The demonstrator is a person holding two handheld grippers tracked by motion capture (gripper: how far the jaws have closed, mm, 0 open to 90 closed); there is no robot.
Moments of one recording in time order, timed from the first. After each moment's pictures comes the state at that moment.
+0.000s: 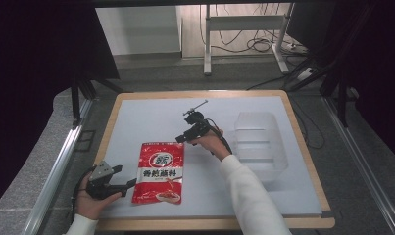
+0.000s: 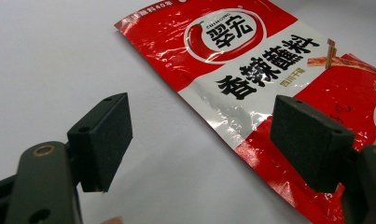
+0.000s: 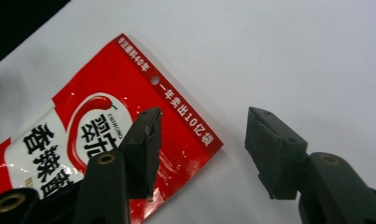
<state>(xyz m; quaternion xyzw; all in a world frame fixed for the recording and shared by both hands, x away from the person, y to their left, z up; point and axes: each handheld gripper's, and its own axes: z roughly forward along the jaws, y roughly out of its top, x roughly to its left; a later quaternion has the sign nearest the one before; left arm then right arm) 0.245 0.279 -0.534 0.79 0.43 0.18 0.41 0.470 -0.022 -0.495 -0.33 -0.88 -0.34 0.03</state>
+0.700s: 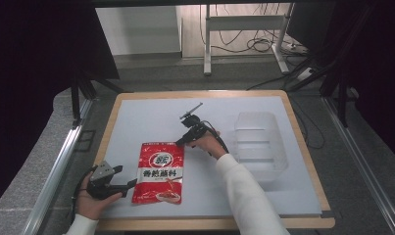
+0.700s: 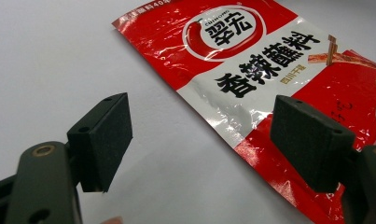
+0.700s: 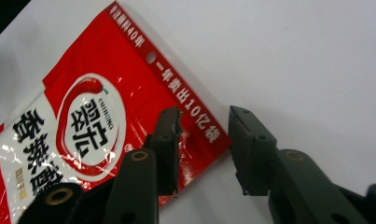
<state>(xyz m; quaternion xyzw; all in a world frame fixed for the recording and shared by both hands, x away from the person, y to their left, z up) 0.246 0.278 -0.535 0.79 0.43 0.18 0.40 0.480 -0.011 -0.518 -0.32 -0.89 -0.30 0.09</state>
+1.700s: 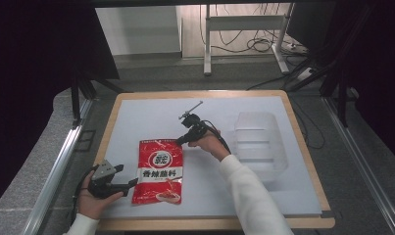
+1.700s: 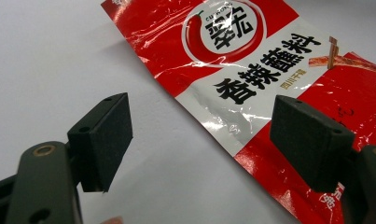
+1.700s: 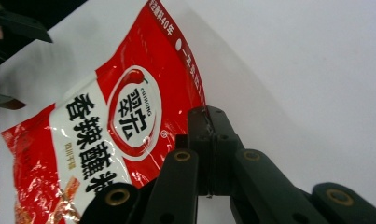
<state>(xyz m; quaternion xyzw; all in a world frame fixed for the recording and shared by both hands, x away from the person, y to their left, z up) 0.249 0.274 -0.533 0.79 0.42 0.19 0.40 0.463 -0.015 -0.492 -0.25 -0.90 -0.33 0.09</state>
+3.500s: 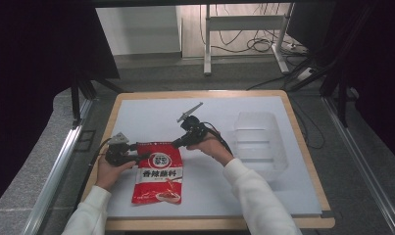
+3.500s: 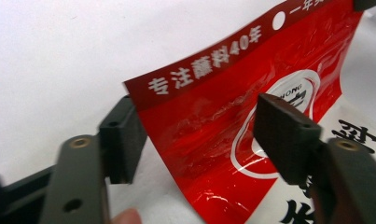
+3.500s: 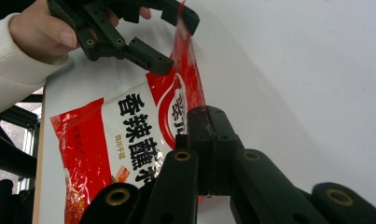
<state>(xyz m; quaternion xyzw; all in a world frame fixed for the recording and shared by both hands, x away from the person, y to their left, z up) 0.350 0.268 -0.538 0.78 0.42 0.11 0.45 0.436 -0.016 -0.470 -0.19 -0.90 -0.37 0.09</state>
